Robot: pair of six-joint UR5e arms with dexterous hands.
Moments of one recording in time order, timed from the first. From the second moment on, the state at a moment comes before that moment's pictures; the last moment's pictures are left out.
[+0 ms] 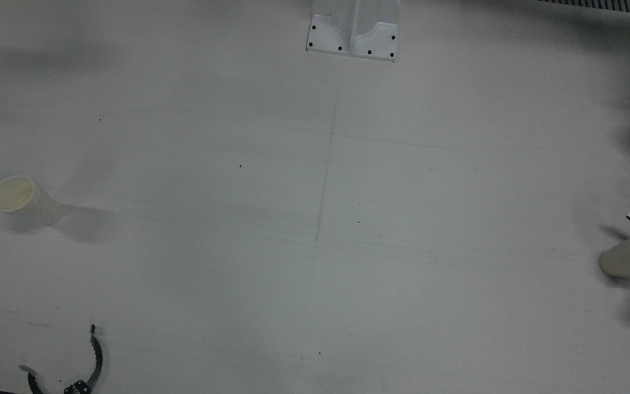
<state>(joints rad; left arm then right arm) -1.01 -1.47 -1.26 -0.64 1.51 0.67 1.18 -1.69 2.16 -3.53 -1.29 -0.26</state>
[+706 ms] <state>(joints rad) -1.00 -1.51 -1.26 -0.61 1.48 0.65 1.18 -1.70 2.16 -3.53 -1.29 -0.26</state>
